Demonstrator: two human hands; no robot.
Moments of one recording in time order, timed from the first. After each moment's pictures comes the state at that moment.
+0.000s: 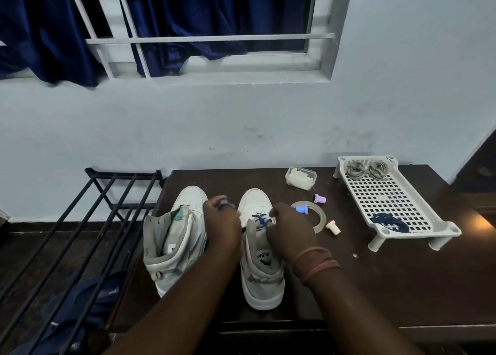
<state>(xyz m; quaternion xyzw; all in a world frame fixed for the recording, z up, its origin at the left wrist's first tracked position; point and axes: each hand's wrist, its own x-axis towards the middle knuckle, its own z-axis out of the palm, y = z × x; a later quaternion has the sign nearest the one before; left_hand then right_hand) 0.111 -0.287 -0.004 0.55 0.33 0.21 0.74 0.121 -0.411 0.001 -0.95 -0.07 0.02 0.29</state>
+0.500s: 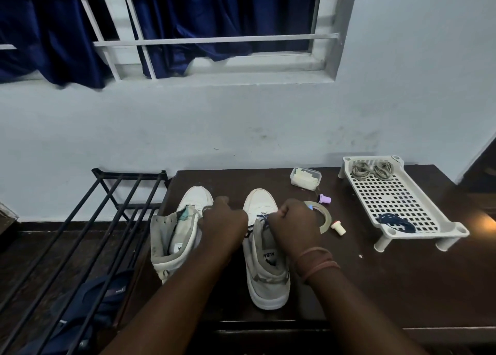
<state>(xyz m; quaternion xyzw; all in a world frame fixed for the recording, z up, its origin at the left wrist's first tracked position) 0.092 -0.263 0.016 0.83 0.32 0.02 0.45 0.122 -0.402 0.006 -0.92 0.01 -0.06 0.38</state>
